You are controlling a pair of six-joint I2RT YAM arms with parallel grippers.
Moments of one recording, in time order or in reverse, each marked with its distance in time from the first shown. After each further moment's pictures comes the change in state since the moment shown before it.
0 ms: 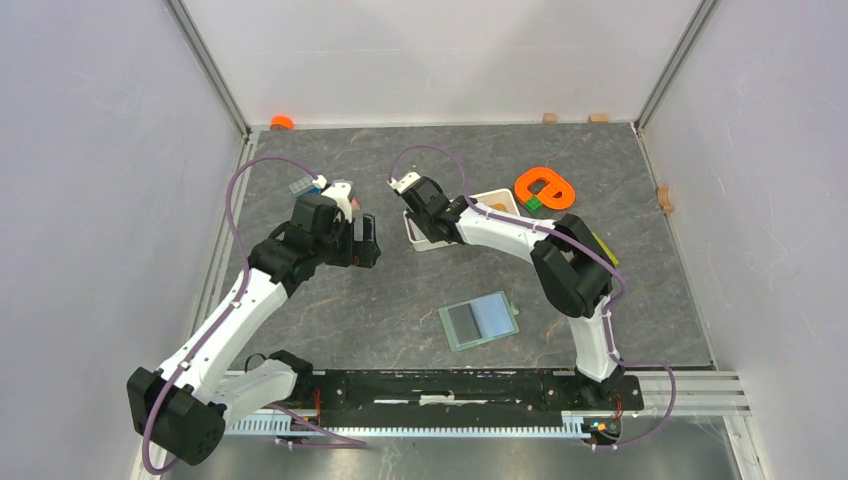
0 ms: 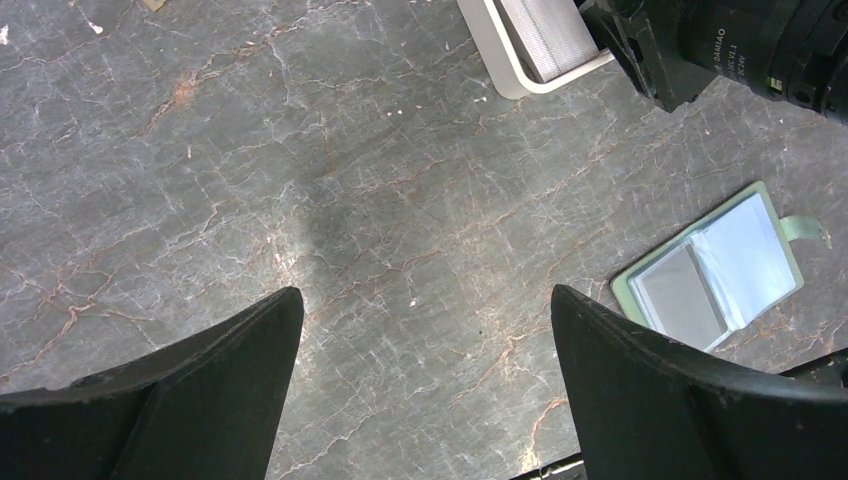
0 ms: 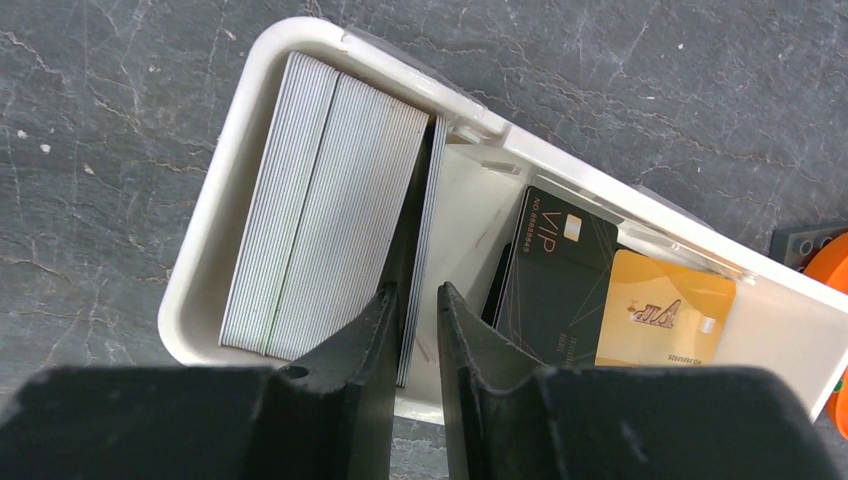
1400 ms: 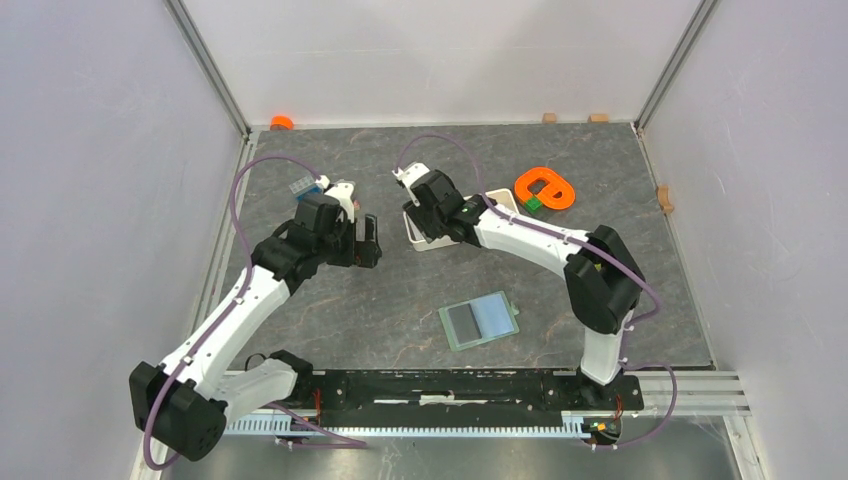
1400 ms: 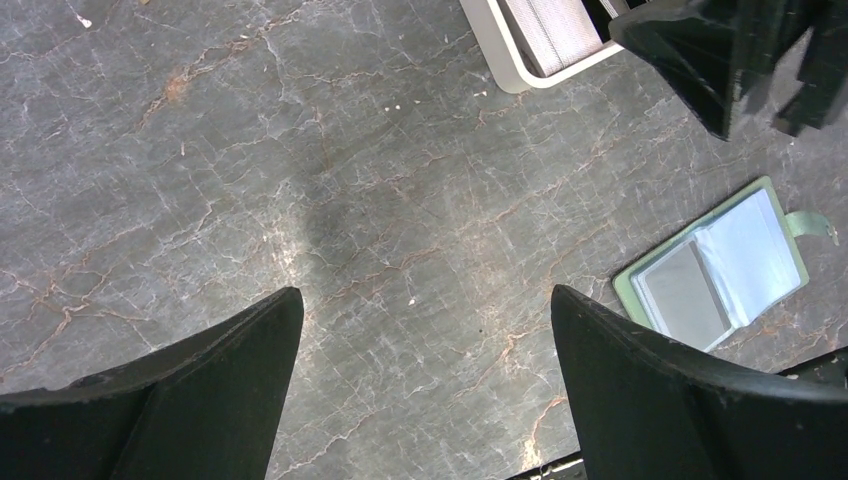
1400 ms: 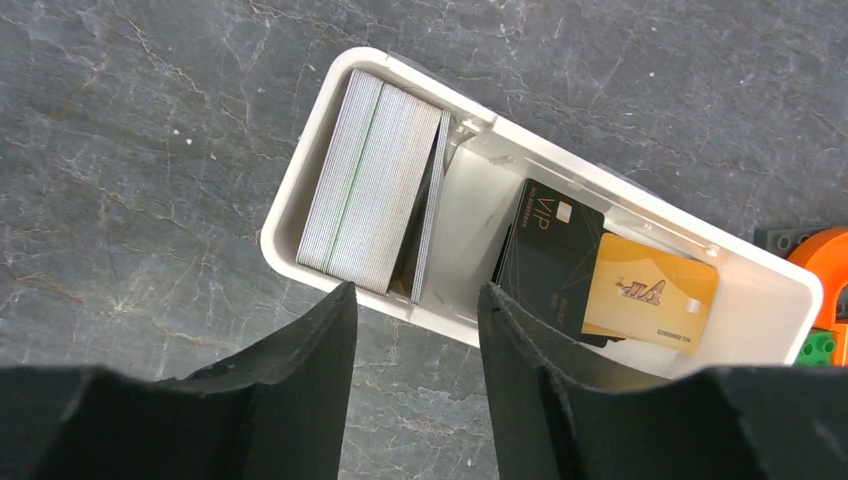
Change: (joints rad) left arm -0.007 0.024 0.004 0.000 0.001 0.000; right arm 0.007 -0.196 -0.092 0.032 -0.068 0.035
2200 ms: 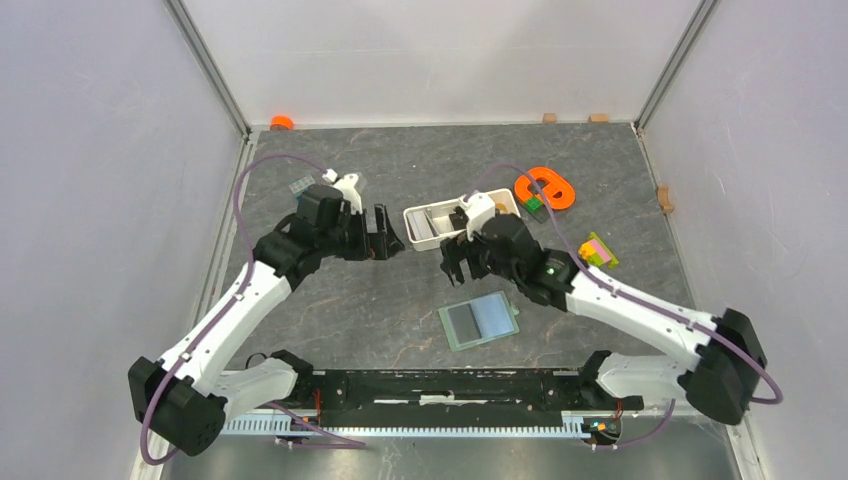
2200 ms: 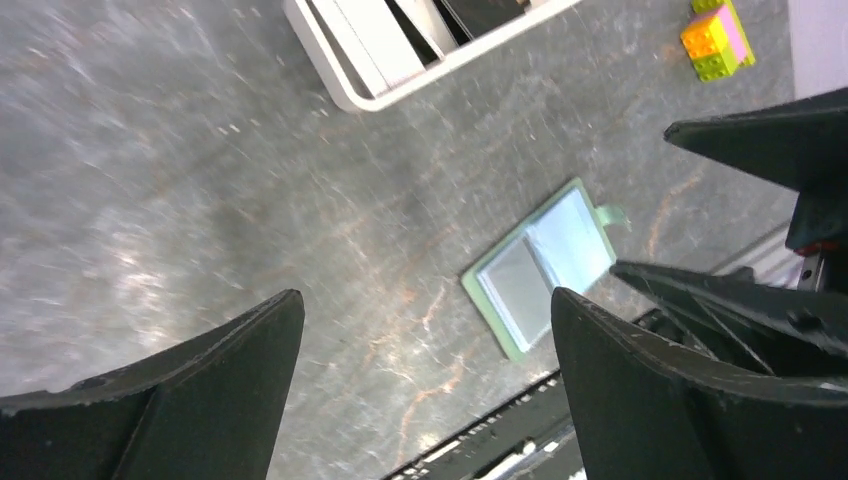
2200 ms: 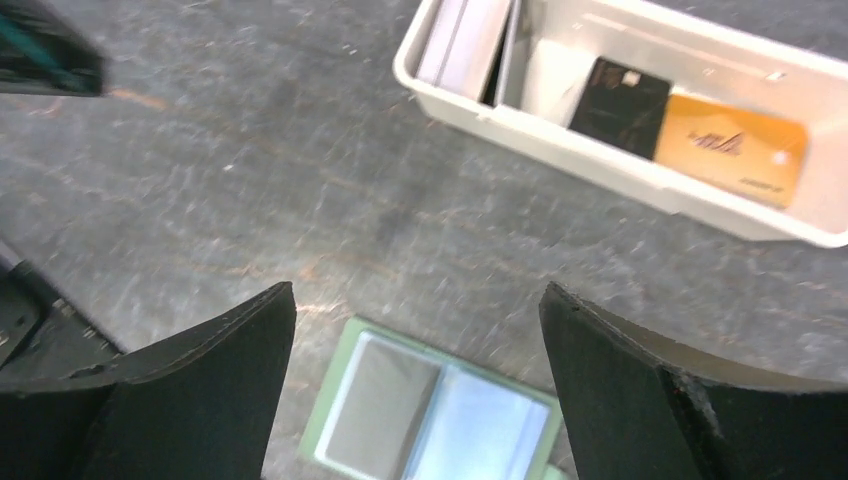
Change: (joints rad) left arm -0.053 0.021 0.014 0.074 0.213 -0.217; right arm 0.064 -0.702 -0.598 0.142 -0.147 0.229
